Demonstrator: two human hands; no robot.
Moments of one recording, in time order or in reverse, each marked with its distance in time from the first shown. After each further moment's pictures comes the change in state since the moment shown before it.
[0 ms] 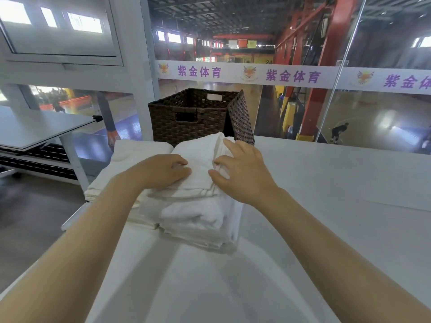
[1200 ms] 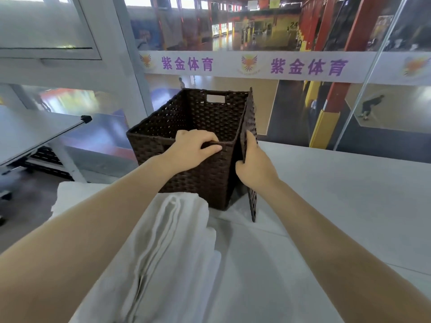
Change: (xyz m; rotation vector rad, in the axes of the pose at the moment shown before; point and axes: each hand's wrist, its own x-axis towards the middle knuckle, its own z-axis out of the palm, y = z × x) left_hand 0.264 0.099 -0.010 -0.056 0.255 0.336; right_hand 0.181 0.208 0.063 0.536 -0.053 0.343
